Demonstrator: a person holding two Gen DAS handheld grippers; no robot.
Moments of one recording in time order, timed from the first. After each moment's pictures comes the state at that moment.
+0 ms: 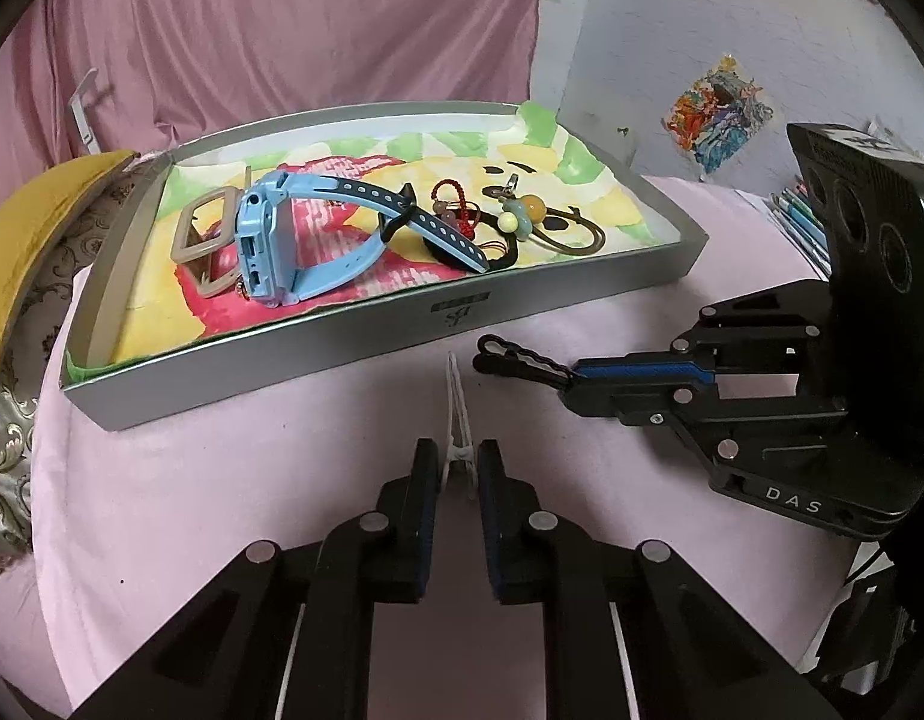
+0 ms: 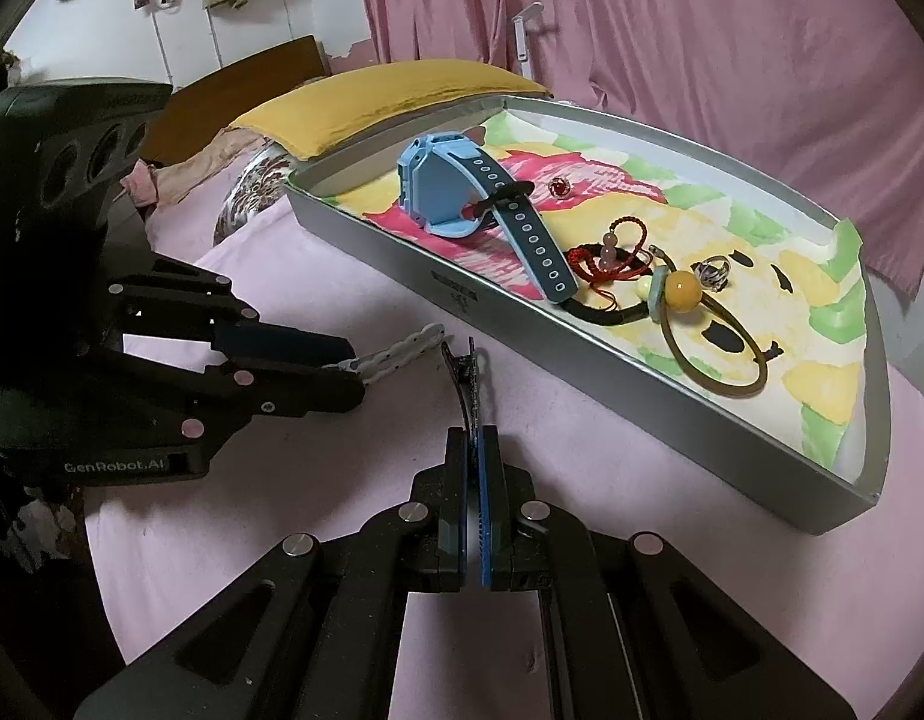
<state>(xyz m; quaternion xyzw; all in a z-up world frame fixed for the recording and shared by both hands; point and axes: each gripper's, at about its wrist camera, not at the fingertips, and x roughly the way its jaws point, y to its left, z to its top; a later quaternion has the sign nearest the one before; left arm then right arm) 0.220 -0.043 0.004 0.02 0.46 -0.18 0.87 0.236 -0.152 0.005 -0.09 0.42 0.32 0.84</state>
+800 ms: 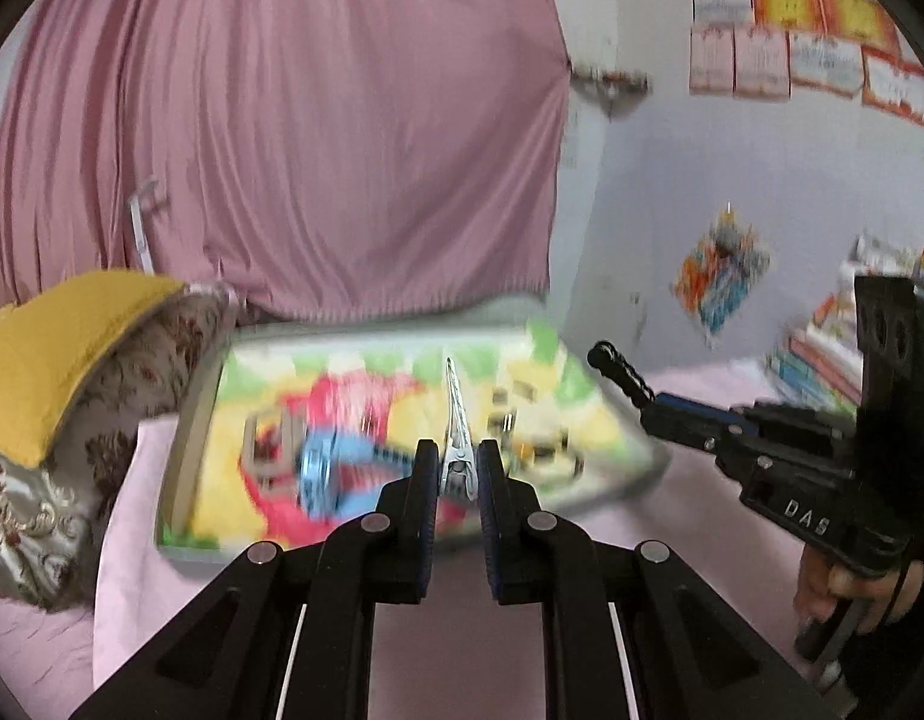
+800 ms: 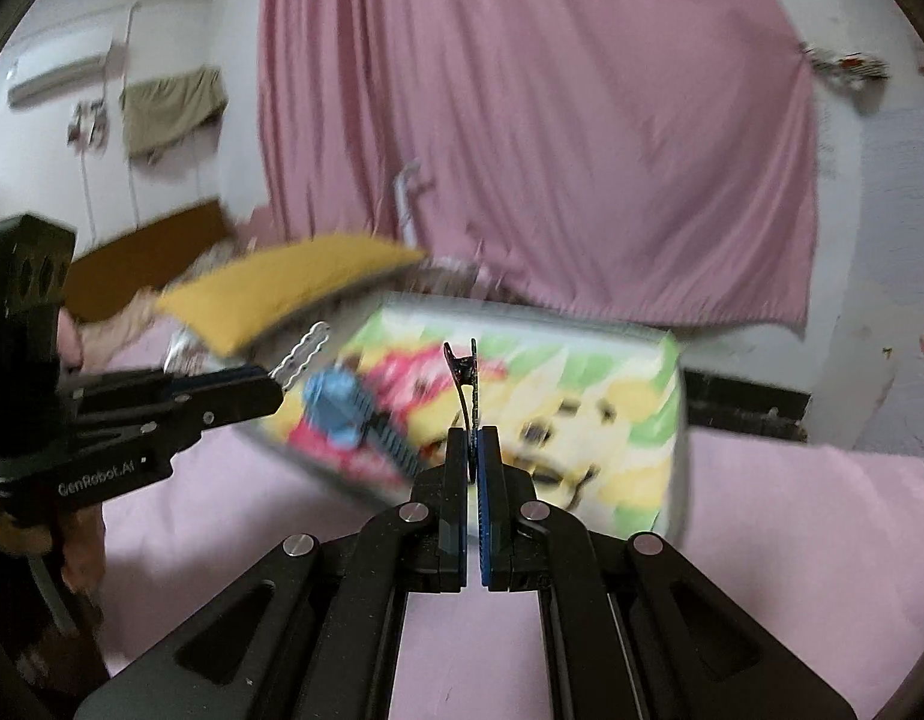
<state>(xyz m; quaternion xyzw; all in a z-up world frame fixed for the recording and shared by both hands) 0.211 -0.038 0.087 -0.03 0.26 -0.15 0.95 0.221 -0.212 0.086 0.01 0.24 0.19 0.95</state>
